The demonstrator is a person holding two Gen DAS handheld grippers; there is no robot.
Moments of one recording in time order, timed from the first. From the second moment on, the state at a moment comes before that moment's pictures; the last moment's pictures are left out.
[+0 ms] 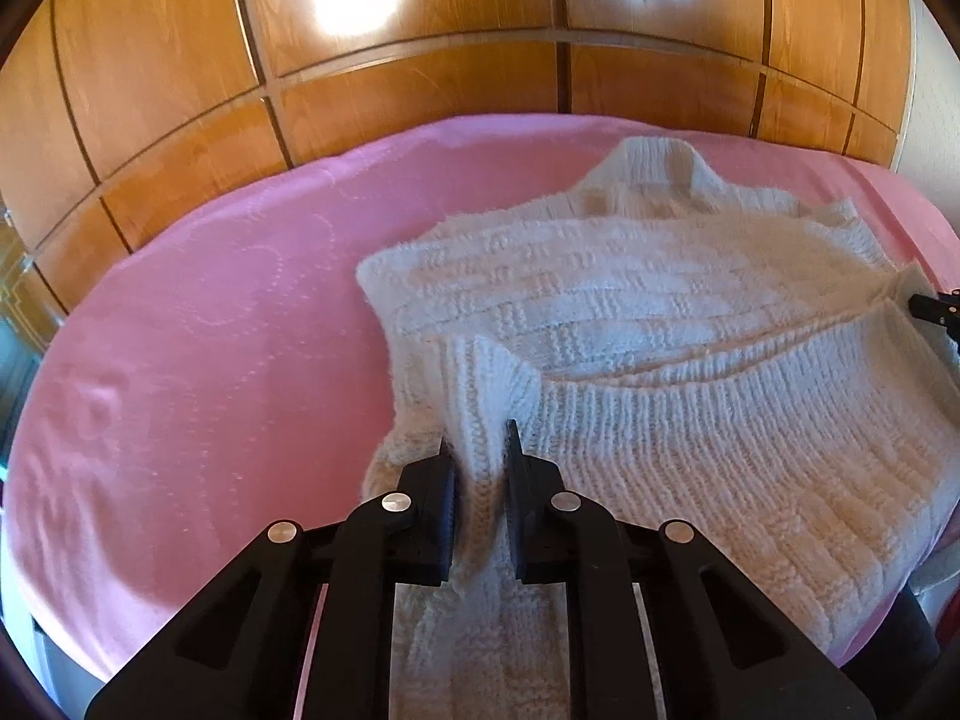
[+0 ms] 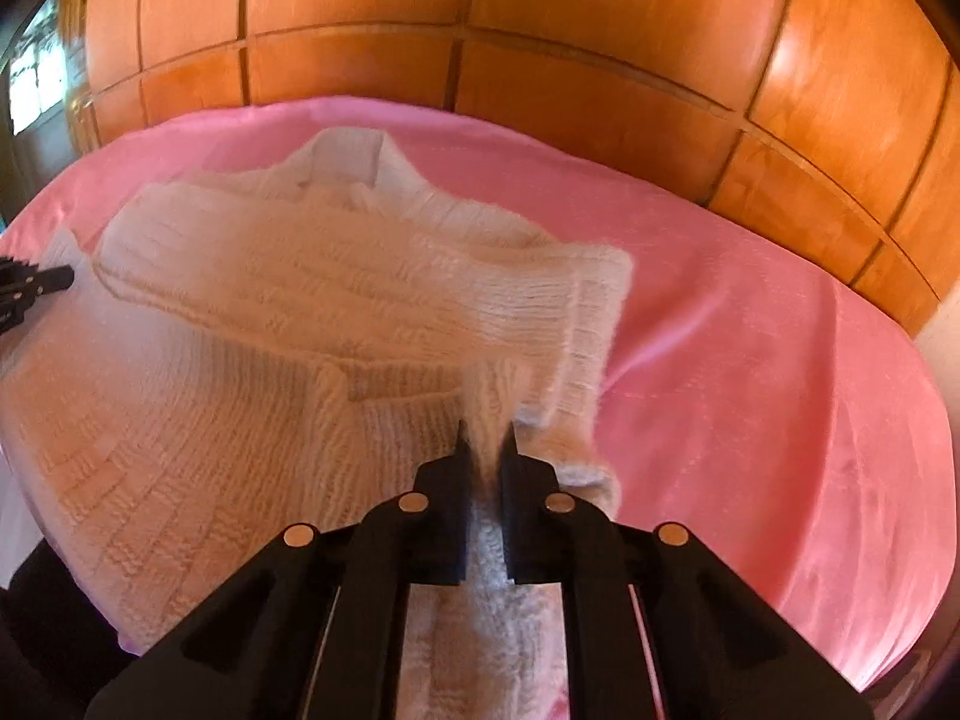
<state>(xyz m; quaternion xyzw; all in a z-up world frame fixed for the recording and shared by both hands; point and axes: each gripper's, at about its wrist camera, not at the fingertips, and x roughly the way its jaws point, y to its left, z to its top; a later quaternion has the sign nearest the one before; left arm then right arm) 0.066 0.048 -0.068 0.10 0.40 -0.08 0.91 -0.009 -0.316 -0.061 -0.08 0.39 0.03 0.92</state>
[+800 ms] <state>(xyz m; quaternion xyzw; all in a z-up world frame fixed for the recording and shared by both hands) 0.056 0.074 0.023 0.03 0.32 -0.09 0.94 -0.003 -0.344 0.049 0.03 0.29 0.03 0.96</state>
